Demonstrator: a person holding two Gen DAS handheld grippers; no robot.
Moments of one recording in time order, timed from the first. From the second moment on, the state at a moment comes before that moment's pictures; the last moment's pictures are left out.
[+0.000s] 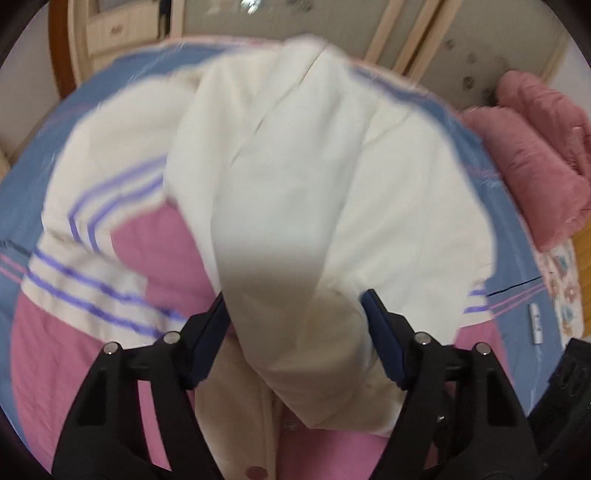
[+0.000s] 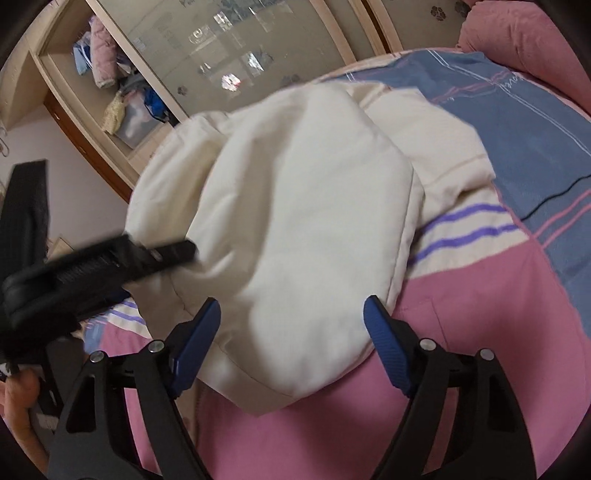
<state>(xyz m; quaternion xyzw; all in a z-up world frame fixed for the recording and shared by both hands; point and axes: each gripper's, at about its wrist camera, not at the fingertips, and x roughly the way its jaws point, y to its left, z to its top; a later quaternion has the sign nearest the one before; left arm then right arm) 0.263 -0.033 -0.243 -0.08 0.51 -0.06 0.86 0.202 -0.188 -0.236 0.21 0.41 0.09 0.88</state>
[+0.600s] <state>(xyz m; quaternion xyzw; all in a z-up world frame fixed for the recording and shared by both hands) 0.254 -0.037 -0.266 -0.02 0.50 -0.02 0.86 0.240 -0.192 -0.214 0.16 0.40 0.03 0.90</state>
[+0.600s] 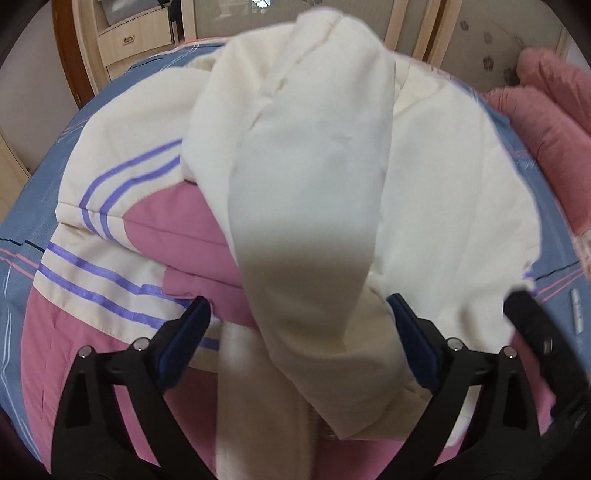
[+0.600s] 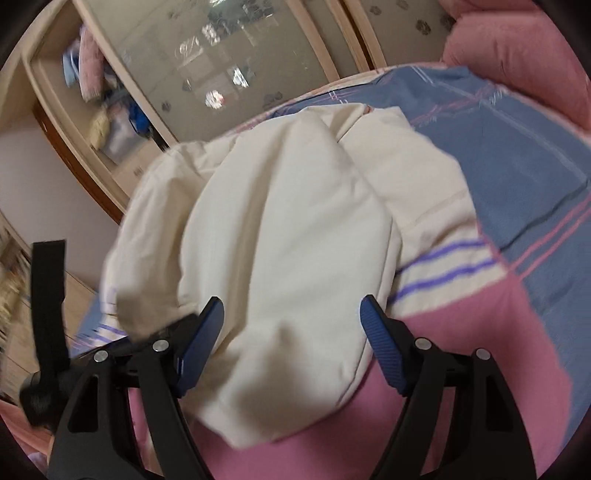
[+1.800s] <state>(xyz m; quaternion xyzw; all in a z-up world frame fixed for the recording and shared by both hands) 0.161 0.013 -0.228 -0.08 0.41 -0.05 0.91 0.193 -0.211 -0.241 0.17 0.39 -0.03 0.90</state>
